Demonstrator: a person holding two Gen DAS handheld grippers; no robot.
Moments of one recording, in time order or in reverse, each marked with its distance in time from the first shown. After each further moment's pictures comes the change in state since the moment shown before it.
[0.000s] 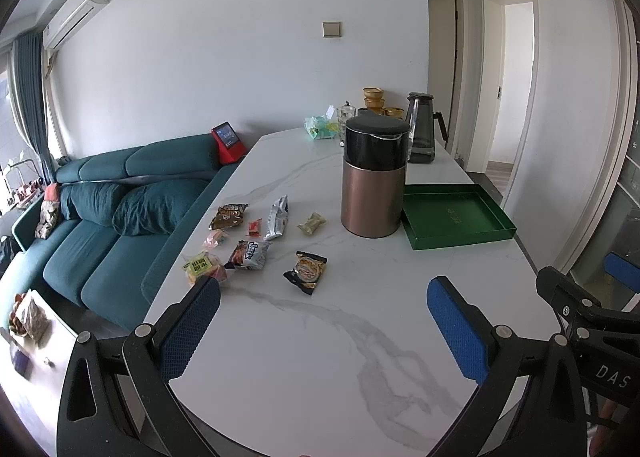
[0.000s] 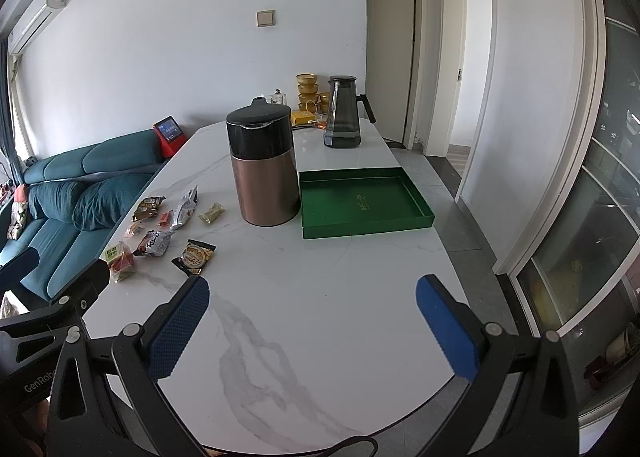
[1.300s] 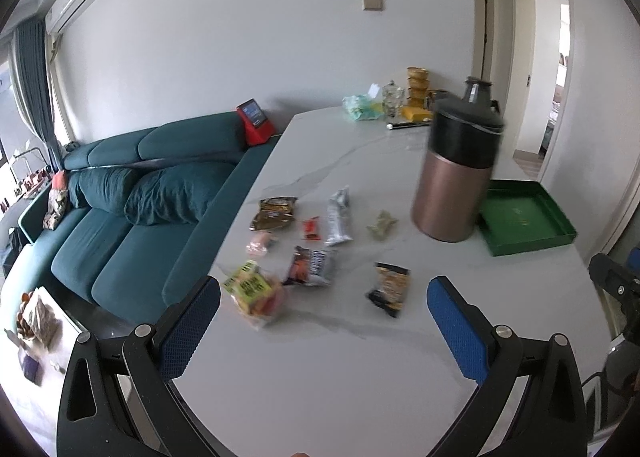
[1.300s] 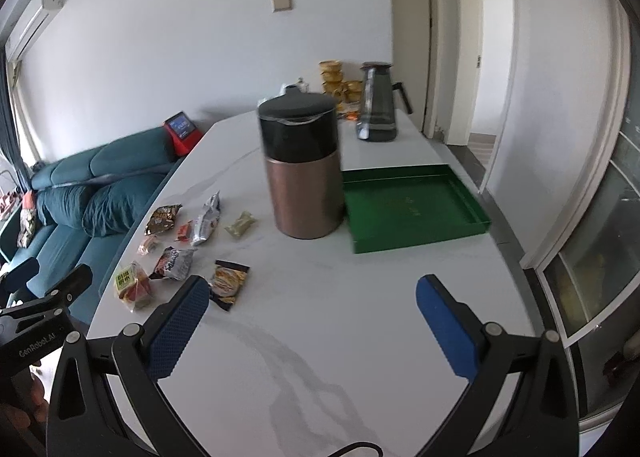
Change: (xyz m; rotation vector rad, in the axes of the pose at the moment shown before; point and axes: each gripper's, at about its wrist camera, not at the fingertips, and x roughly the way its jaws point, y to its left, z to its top) left arm 0.105 0.132 0.025 -0.018 0.079 0.047; right arm 0.099 0.094 0.038 0.009 0.063 0.054
